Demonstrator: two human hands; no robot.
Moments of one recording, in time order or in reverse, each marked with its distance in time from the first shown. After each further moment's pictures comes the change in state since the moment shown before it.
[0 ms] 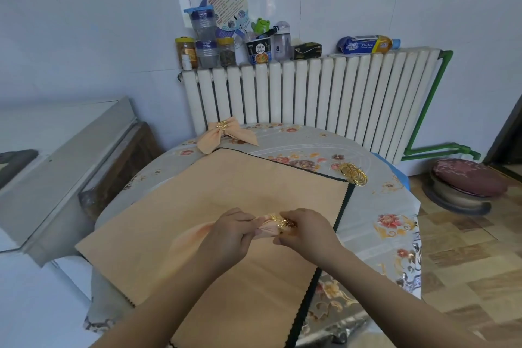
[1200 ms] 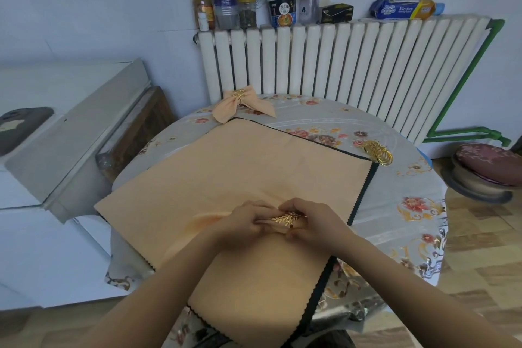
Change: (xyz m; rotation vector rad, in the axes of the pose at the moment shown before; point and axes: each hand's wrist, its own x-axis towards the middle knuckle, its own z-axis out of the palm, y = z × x) left_hand -0.019 -0.028 0.021 -0.381 -0.507 -0.454; right_hand 0.003 0.015 0.036 0.198 -0.183 -0.163
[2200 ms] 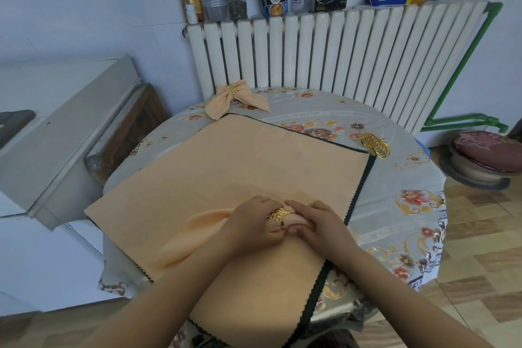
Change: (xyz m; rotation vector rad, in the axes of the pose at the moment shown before) left_hand 0.001 0.033 0.016 0.349 0.298 0.173; right_hand -0.014 0.025 0.021 0.098 0.197 0.060
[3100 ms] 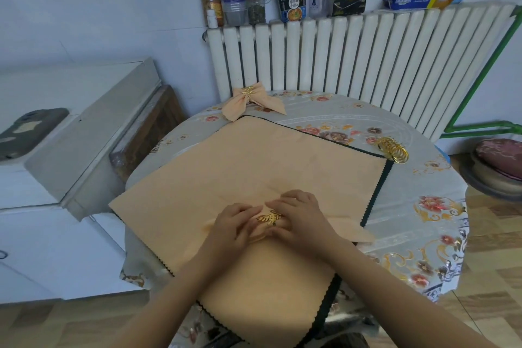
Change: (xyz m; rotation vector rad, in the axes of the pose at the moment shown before) left_hand -0.060 -0.043 -0.003 -0.210 0.262 -0.181; right_hand 0.032 -0.039 0.029 -0.314 -0.023 -0.341
